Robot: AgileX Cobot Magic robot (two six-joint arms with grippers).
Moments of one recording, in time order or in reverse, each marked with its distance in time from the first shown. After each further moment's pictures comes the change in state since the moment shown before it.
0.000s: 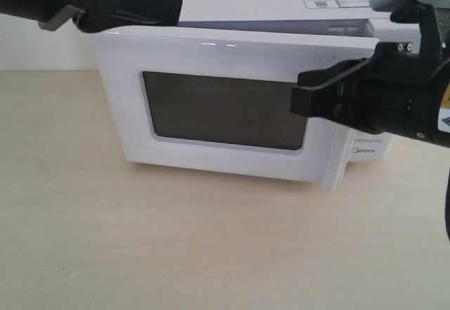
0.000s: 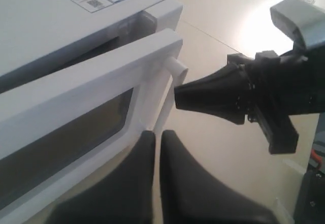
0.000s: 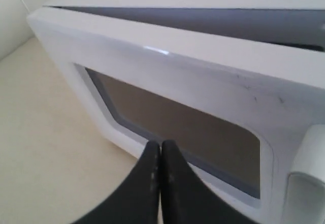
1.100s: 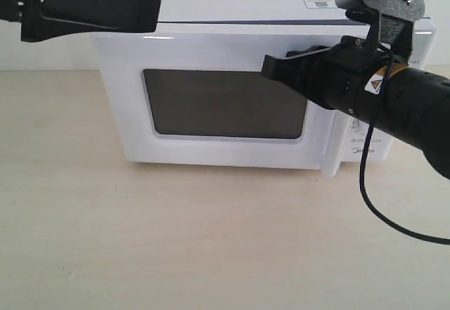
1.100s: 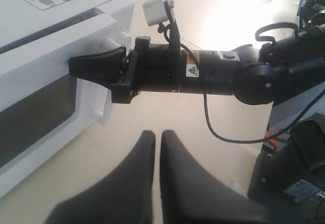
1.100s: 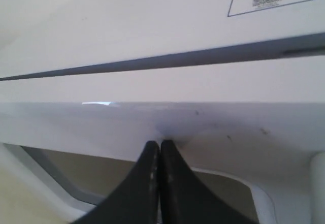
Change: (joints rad) left arm 0.000 -0.143 0.040 -0.022 0.125 -0.015; right arm -0.007 0.329 -0.074 0.704 -0.328 -0.546
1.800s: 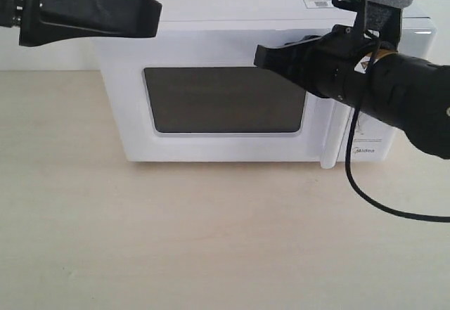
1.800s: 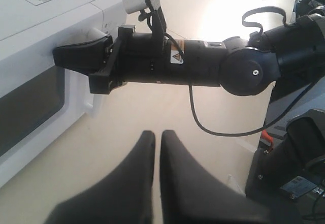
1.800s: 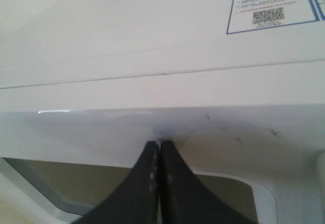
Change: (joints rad) left arm 0.000 0.000 0.000 0.000 0.015 0.000; right arm 0.008 0.037 -0.077 0.157 0.040 -0.170
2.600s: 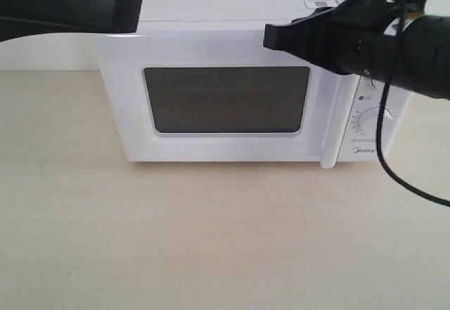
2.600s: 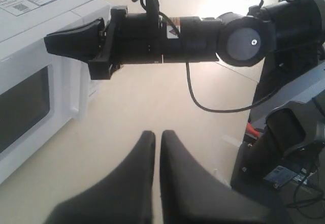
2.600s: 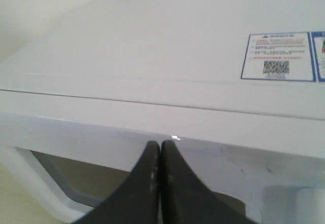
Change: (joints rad) left arm 0.000 -0.073 0.000 0.000 0.060 -0.001; right arm -0.008 -0.147 -0.038 0.013 0.191 -0.154
